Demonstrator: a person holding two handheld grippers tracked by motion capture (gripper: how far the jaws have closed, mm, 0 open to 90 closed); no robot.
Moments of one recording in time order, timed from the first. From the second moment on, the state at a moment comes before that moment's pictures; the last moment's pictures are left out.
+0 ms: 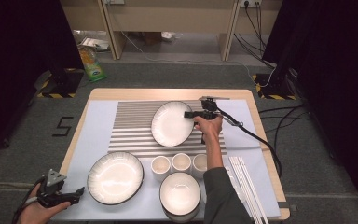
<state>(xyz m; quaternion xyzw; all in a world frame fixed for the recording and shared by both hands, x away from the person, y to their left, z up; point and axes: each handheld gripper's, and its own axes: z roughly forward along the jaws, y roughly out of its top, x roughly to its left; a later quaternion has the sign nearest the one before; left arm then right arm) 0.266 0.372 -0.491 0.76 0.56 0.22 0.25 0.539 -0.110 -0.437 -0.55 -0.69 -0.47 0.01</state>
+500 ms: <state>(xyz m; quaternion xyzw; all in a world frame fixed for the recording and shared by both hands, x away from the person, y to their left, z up) 0.265 0.372 -0.492 0.76 0.56 0.22 0.25 0.538 -0.111 -0.442 -0.55 -0.71 -0.44 0.00</state>
